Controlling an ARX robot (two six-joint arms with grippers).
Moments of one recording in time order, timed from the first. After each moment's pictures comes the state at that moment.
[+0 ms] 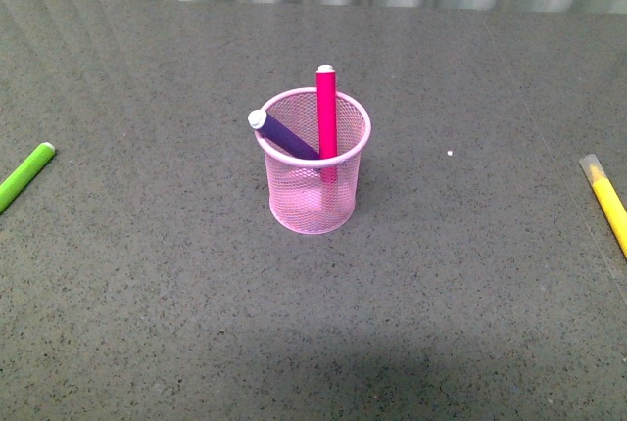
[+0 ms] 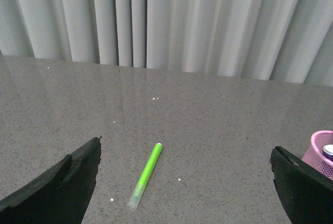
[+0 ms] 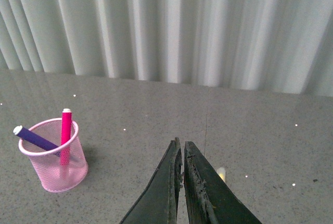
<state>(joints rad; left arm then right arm) 0.00 0.01 0.01 0.00 0.00 -0.01 0.00 0.01 0.02 0.00 0.00 0.01</state>
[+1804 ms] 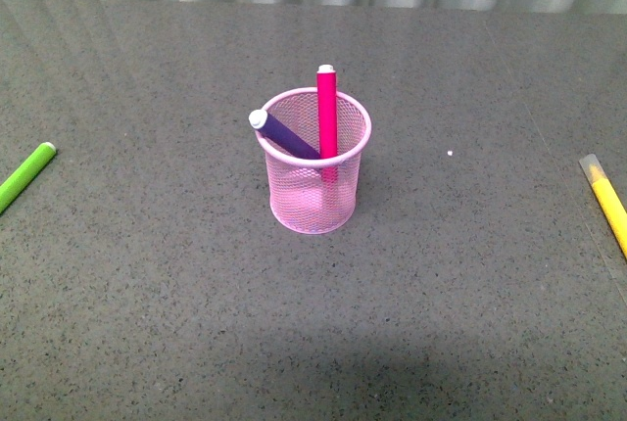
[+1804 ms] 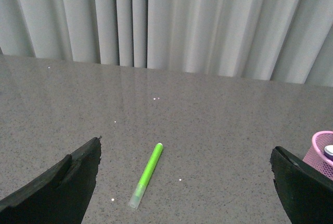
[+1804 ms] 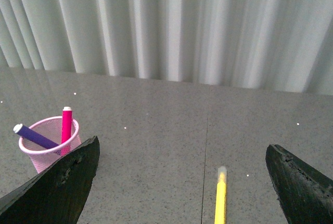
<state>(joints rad) 0.00 0.01 0.01 0.00 0.00 -0.01 0.00 0.00 0.02 0.00 0.00 0.00</state>
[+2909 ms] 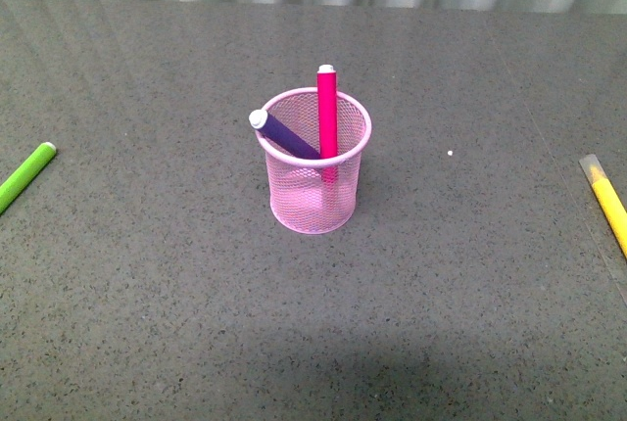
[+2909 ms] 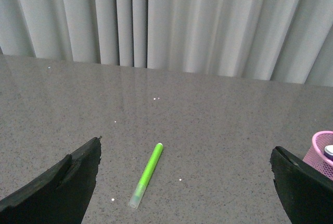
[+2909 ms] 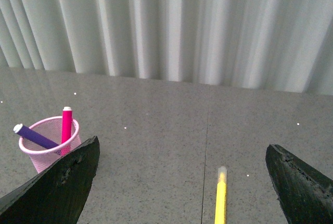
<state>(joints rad) 0.00 0.01 0.01 0.00 0.00 -0.01 0.00 0.00 0.02 0.00 0.00 0.00</state>
